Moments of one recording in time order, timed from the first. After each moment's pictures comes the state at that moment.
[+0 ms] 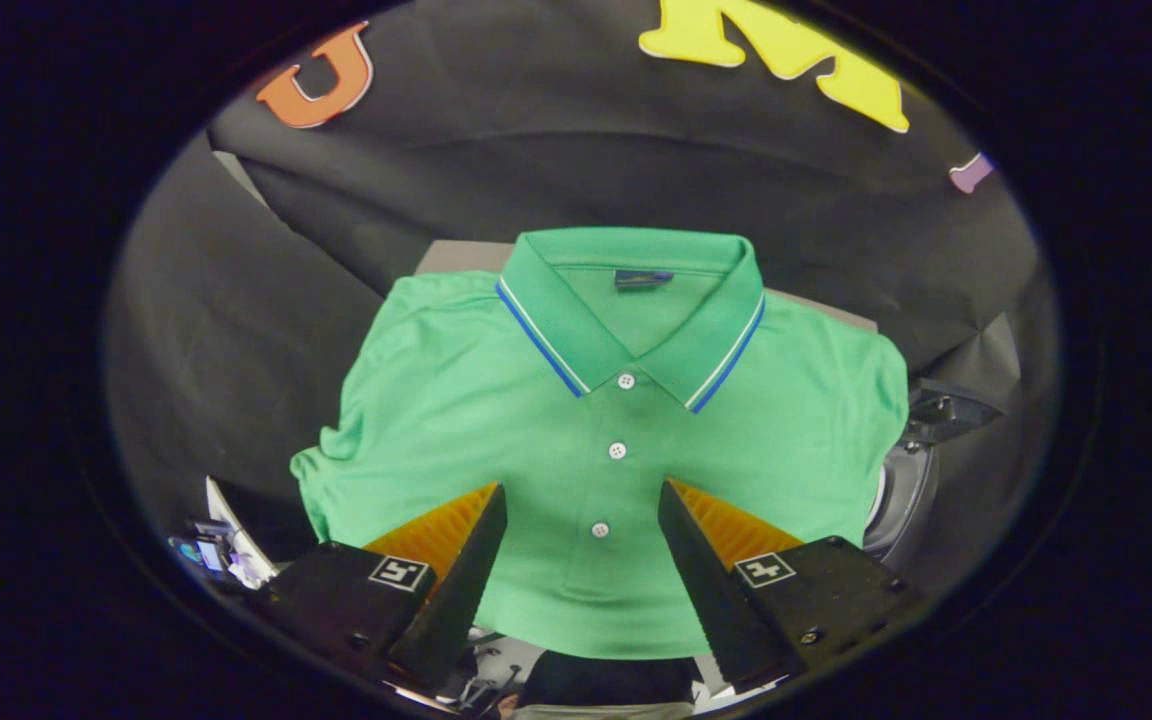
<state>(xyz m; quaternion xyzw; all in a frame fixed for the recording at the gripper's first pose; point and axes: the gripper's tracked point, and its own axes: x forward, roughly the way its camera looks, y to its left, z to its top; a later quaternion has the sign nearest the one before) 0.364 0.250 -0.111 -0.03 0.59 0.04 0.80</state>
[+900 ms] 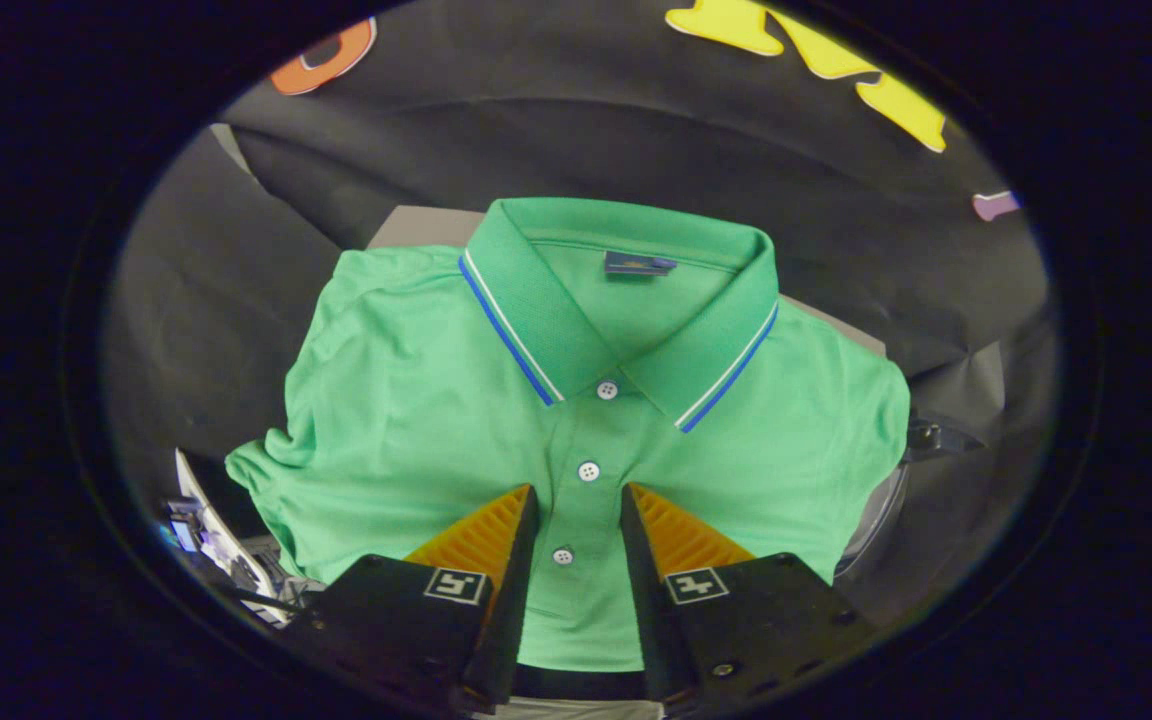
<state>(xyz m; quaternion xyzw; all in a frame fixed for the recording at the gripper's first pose) 0.375 0.234 -0.118 -0.08 0.61 0.04 0.79</state>
